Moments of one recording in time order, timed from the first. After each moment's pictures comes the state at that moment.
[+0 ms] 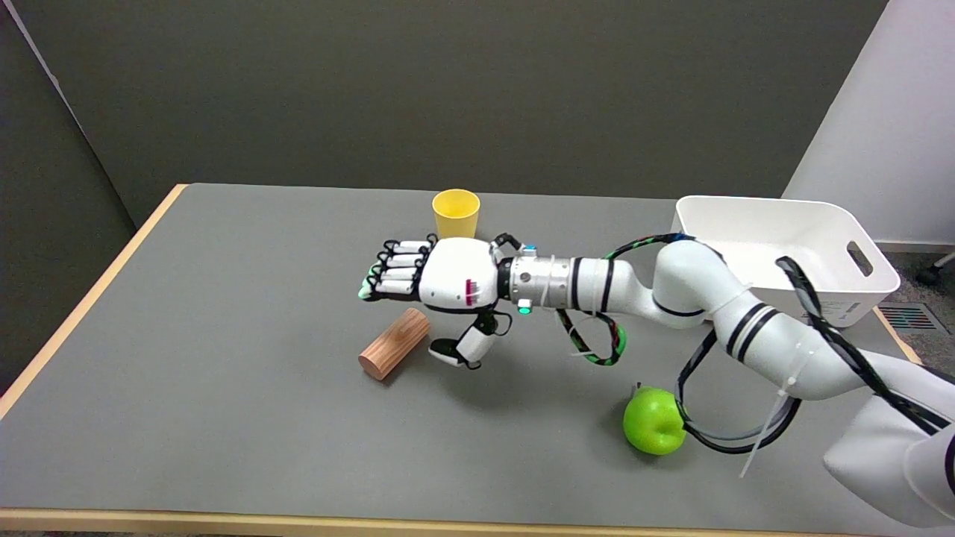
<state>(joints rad) 0.60 -1.05 -2.22 1.09 2.25 -0.71 -1.80</state>
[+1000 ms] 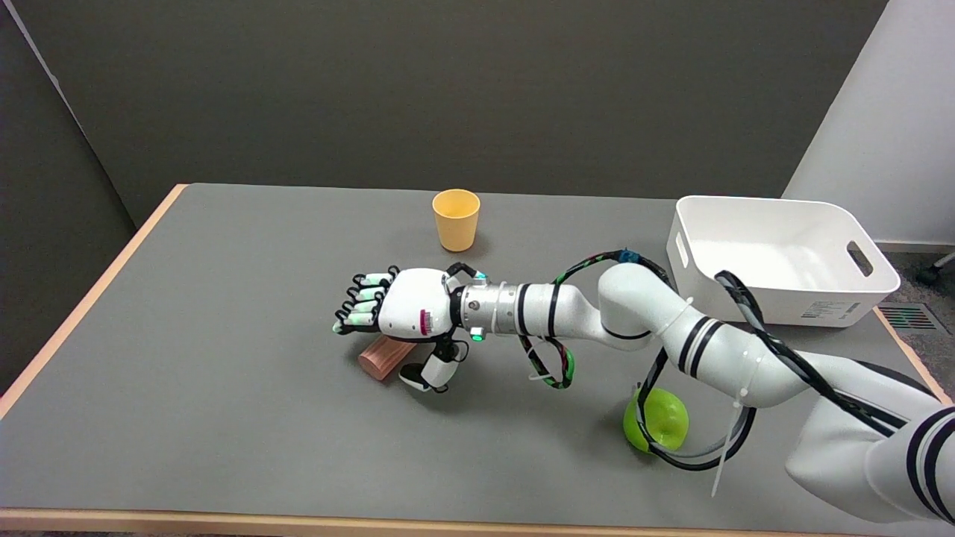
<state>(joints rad) 0.65 -1.17 -2.38 1.03 2.18 -0.53 -1.75</state>
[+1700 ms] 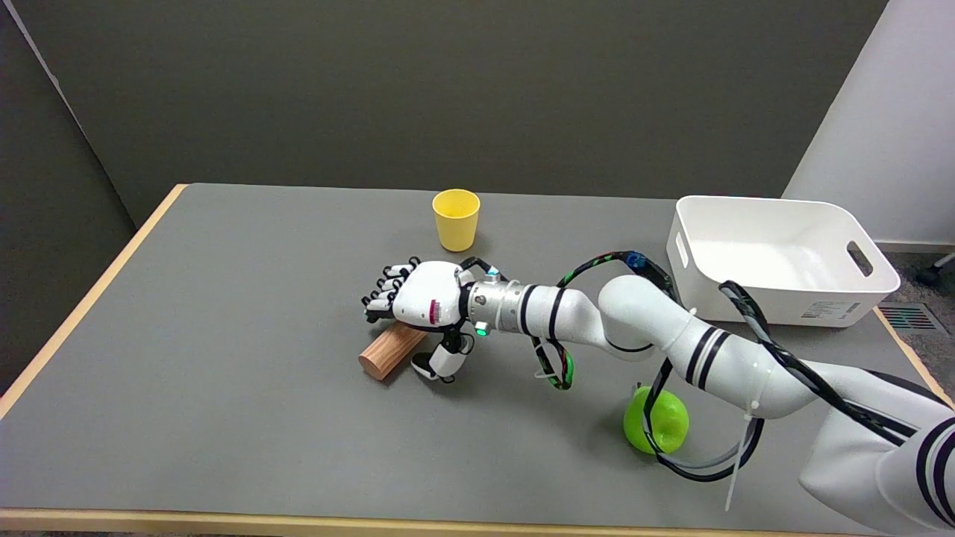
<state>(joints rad) 0.61 -1.15 -2.39 1.11 2.07 -0.33 -1.58</state>
